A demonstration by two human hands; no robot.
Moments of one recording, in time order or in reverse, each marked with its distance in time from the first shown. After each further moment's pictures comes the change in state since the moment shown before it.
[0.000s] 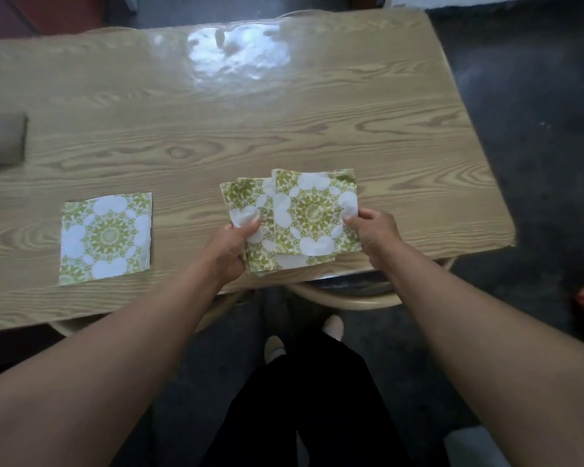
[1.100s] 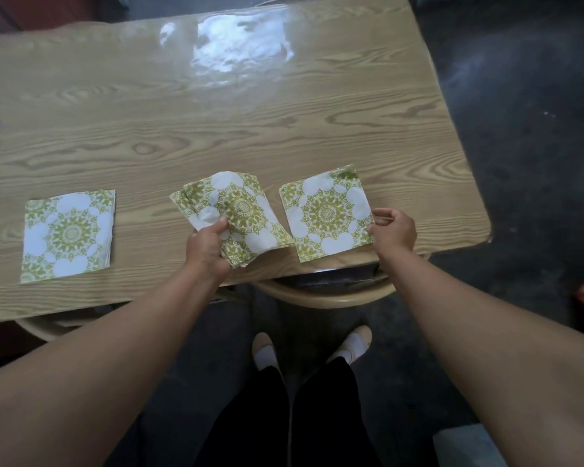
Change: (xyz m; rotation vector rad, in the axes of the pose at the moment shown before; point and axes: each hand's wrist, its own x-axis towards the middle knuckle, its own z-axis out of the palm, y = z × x) left_hand 0.005 -0.029 0.052 -0.282 0.341 0.058; right_hand 0.053 0.038 -0.090 -0.178 0.347 -0.076
